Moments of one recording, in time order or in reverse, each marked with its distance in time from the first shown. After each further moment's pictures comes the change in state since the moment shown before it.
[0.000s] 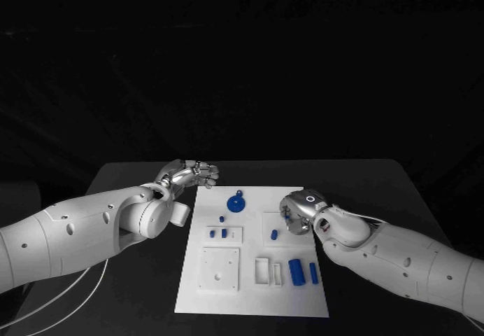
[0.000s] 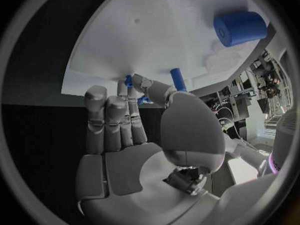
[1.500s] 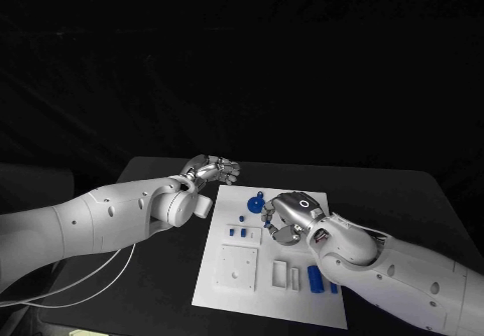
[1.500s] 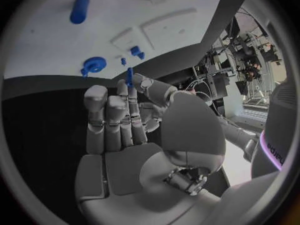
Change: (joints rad) left arm 0.000 0.032 0.000 -0.063 0.005 -0.011 0.006; left_hand 0.004 0.004 0.000 0.000 0.000 -0.003 0.004 0.000 0.000 0.000 0.000 0.000 0.000 0.004 -0.004 -0.004 0.004 -0.001 0.000 0.000 0.000 0.001; right arm 0.010 0.034 0.007 0.253 0.062 -0.043 0.028; right_hand 0.006 -0.010 0.015 0.016 -0.004 0.008 -0.001 0.005 0.003 0.007 0.000 0.003 0.011 0.003 -0.004 0.000 0.000 0.000 0.007 0.000 0.000 0.000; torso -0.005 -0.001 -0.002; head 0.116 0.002
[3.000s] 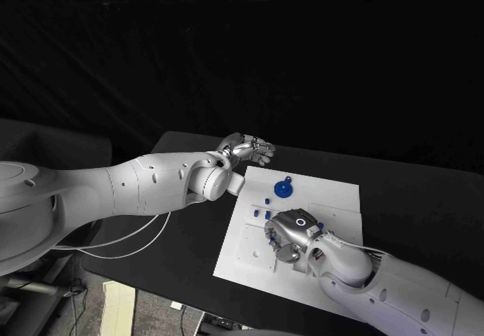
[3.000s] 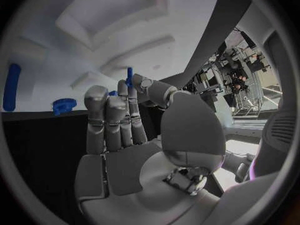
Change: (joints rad) left arm 0.003 0.025 0.000 -0.013 0.007 -0.012 0.002; left_hand 0.000 0.000 0.000 0.000 0.000 0.000 0.000 0.004 0.000 0.000 0.000 0.000 0.000 0.000 0.000 -0.008 0.003 -0.001 0.000 0.000 -0.004 0.000; right arm -0.057 0.127 -0.104 -0.086 -0.117 0.062 -0.020; right_hand 0.002 0.002 -0.001 0.000 0.000 0.000 0.000 0.000 0.000 0.000 0.000 -0.006 -0.001 0.000 0.000 0.000 0.000 -0.001 0.000 -0.004 0.000 0.000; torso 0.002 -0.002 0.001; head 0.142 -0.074
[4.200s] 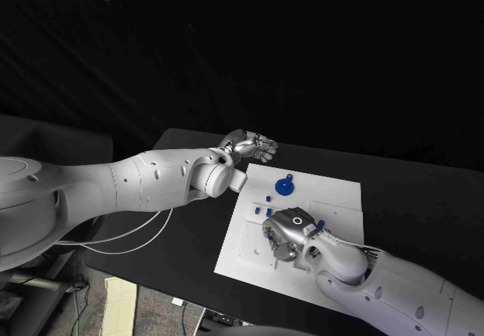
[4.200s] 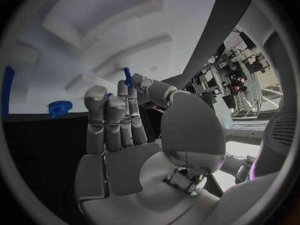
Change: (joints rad) left arm 0.003 0.003 0.000 0.000 0.001 -0.001 -0.001; left_hand 0.000 0.000 0.000 0.000 0.000 0.000 0.000 0.000 0.000 0.000 0.000 0.000 -0.001 0.000 0.000 -0.008 0.002 0.000 0.000 0.000 -0.003 0.001; right arm 0.003 0.025 -0.016 -0.011 -0.004 0.016 -0.009; right_hand -0.001 -0.001 -0.001 -0.001 -0.003 0.000 0.000 0.000 0.004 0.000 0.000 -0.002 -0.001 0.002 0.002 -0.004 0.000 0.000 0.000 0.004 0.000 0.000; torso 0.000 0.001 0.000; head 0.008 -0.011
